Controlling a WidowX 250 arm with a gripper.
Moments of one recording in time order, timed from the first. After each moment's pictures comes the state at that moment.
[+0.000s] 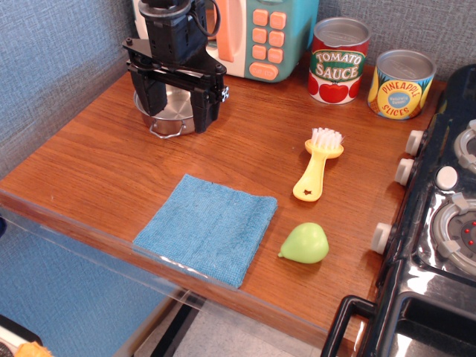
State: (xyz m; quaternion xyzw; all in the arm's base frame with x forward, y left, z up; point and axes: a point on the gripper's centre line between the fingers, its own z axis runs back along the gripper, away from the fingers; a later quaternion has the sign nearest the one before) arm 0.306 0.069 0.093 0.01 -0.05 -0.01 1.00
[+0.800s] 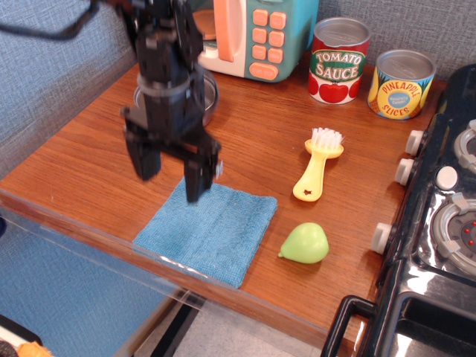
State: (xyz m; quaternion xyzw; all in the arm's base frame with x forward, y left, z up) arm 0.256 0.048 0.045 0.02 -0.01 -0.03 1.00
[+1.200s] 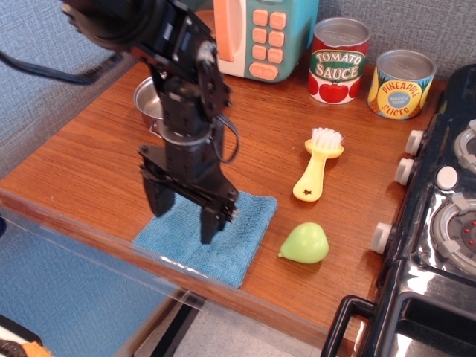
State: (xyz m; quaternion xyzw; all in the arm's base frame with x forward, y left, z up) arm 0.248 0.023 0.024 0.03 -0.01 -0.05 1.00
